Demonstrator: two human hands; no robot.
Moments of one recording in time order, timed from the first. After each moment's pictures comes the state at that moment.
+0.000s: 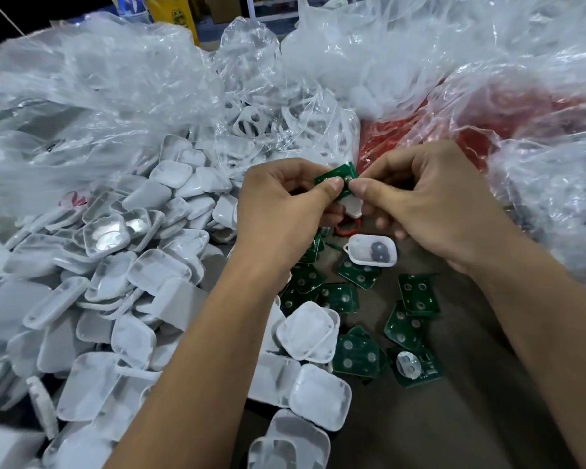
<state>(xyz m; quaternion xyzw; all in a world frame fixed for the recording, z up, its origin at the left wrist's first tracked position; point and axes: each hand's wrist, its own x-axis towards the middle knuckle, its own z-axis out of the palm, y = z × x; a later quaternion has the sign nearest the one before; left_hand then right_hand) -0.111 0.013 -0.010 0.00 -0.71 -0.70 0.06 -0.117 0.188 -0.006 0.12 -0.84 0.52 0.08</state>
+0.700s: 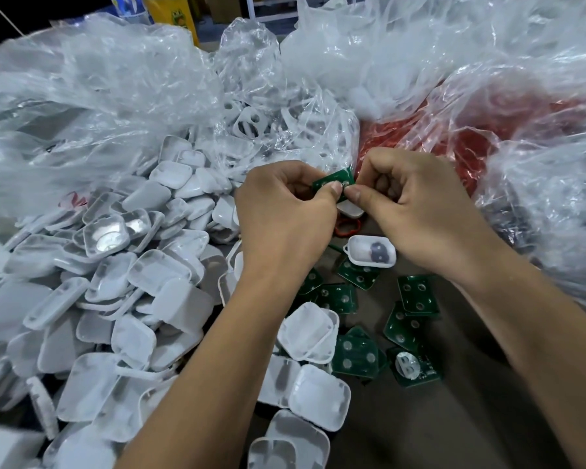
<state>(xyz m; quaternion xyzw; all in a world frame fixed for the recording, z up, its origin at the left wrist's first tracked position) -0.104 0.022 -0.009 0.04 -0.78 -0.61 0.14 -0.115 0.178 -0.010 0.16 -0.88 0.43 0.13</state>
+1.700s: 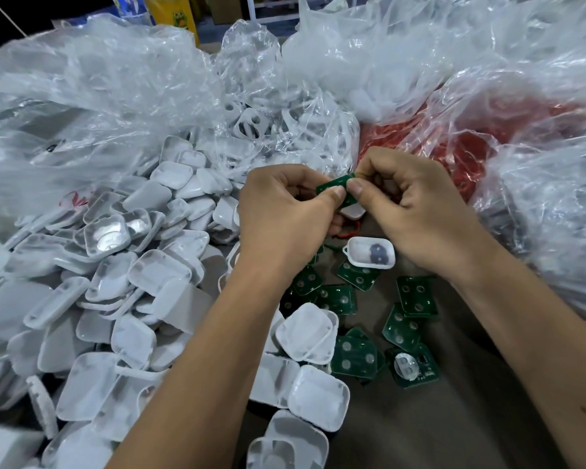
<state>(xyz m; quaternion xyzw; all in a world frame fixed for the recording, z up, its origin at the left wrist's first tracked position) -0.106 0.018 -0.008 0.02 -0.75 -0.66 0.08 -0.121 0.181 -0.018 0.20 -0.85 0.46 0.13</state>
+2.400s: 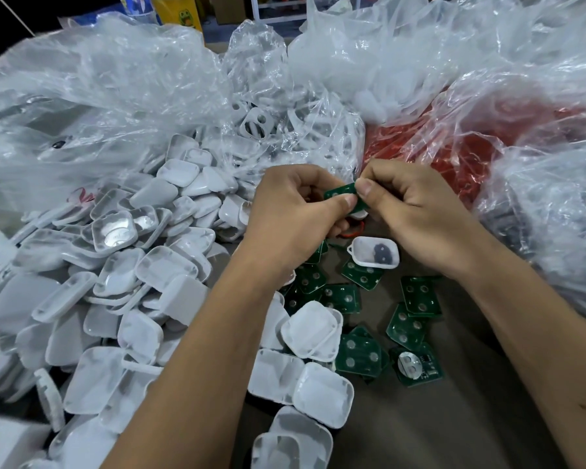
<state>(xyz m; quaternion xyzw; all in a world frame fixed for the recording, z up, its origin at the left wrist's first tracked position) -0.111 0.010 -0.008 -0.03 -0.76 -0.64 0.01 -0.123 0.184 -0.016 0.20 -0.87 0.45 0.06</state>
